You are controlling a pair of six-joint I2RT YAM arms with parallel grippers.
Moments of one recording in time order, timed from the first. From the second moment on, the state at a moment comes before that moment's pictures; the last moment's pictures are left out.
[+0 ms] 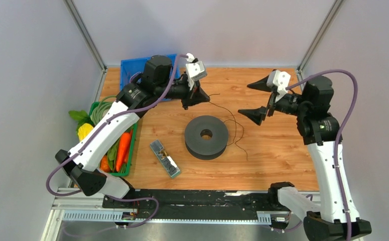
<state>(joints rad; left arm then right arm) -0.69 1.47 1.71 -0.62 0.61 0.22 0.05 1.00 1.33 -0.54 -1.05 -0.45</state>
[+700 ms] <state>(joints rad) -0.55 1.45 1.88 -0.30 0.85 -0.29 0.30 1.10 1.06 -0.32 -0.73 -0.36</state>
